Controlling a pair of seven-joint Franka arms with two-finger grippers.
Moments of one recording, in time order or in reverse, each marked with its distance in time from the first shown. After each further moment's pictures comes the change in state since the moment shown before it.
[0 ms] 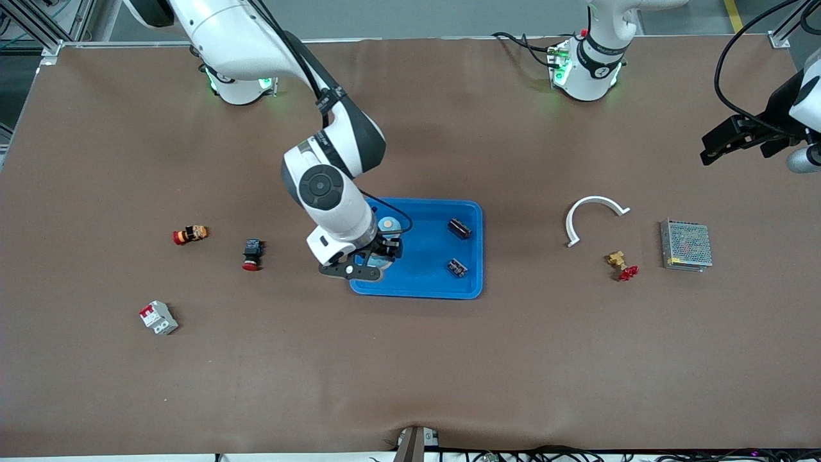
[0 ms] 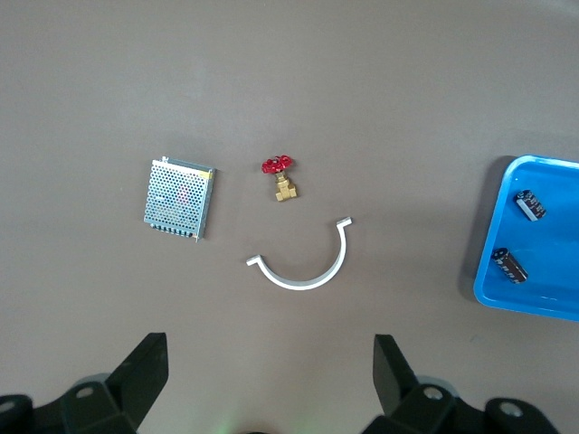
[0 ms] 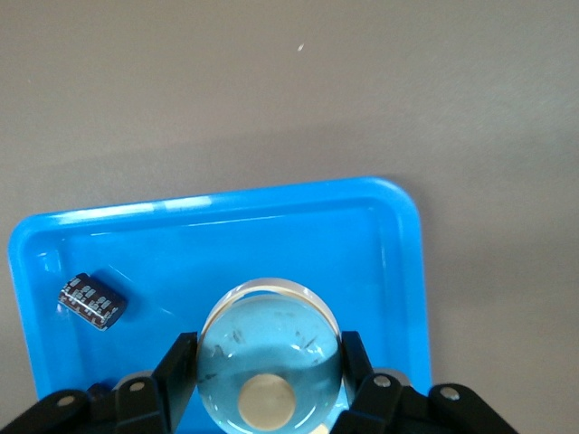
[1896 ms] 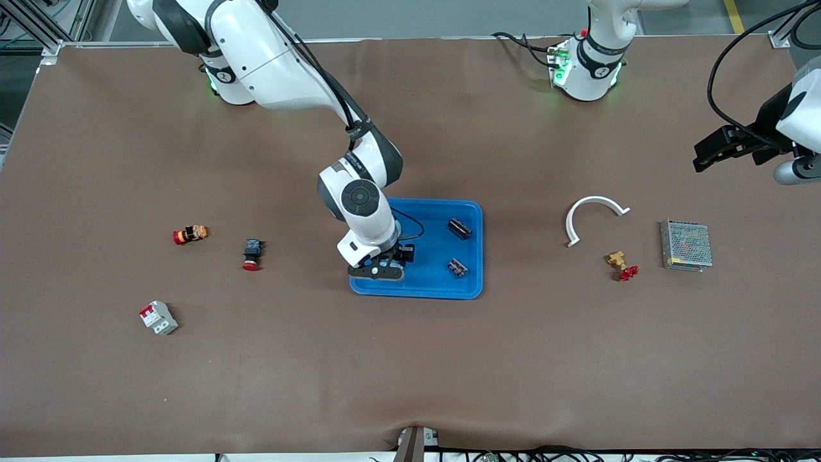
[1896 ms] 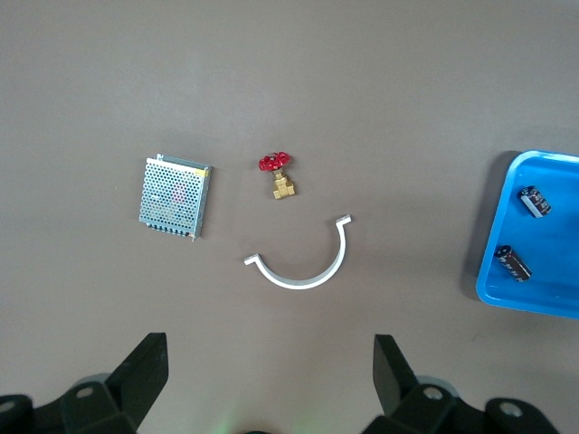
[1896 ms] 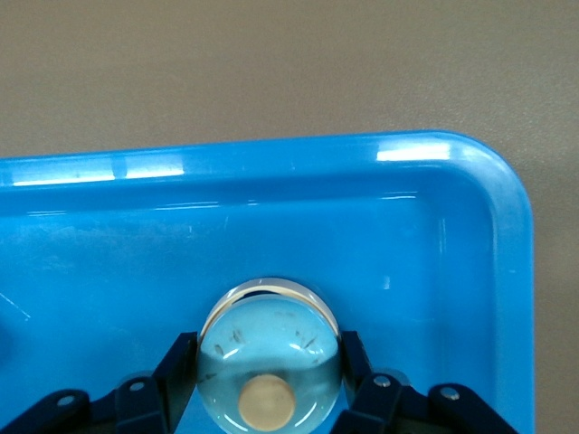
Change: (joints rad) left arm -0.006 0.023 0.000 0.000 0.000 0.004 0.000; right arm 0.050 0.150 -0.007 -0.052 -0.070 0.217 0.019
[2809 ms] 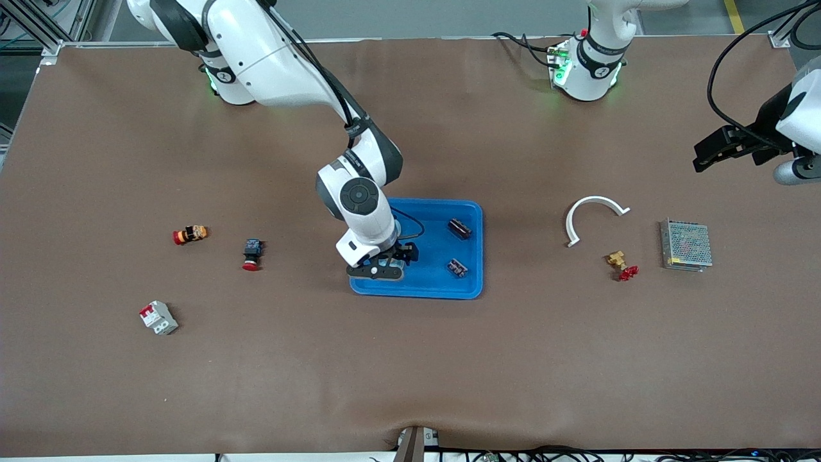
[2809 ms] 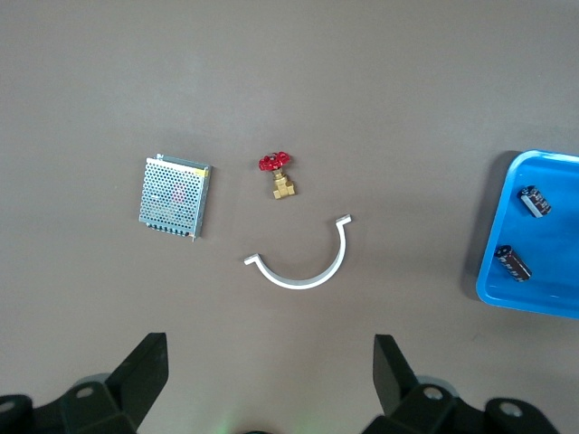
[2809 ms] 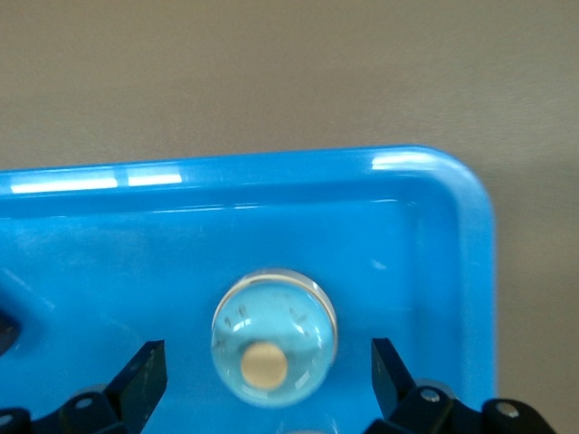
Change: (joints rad) left arm 0.000 0.001 0.000 0.000 0.000 0.000 0.000; right arm -0.001 -0.053 -0.007 0.014 0.000 -0.094 -0.004
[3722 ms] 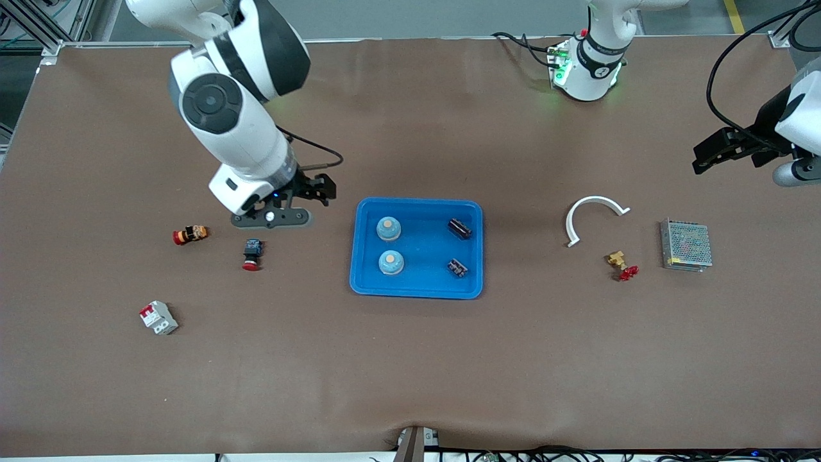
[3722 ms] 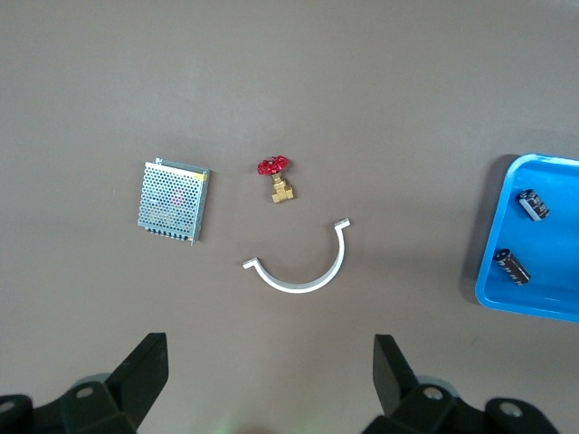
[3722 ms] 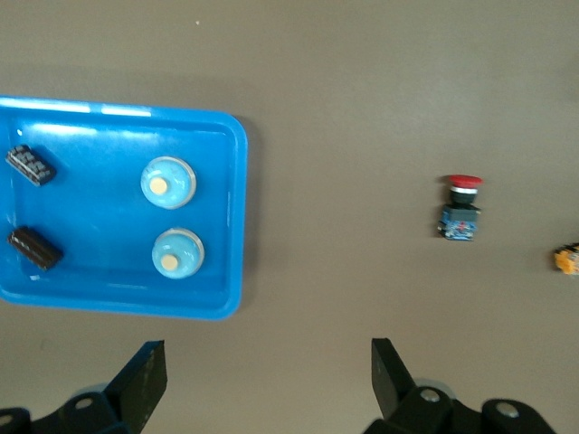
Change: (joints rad) left arm -0.001 0.002 -0.001 -0.001 0.000 0.011 0.000; right arm -0.164 -0.549 -0.013 -0.127 0.001 -0.571 -0.296
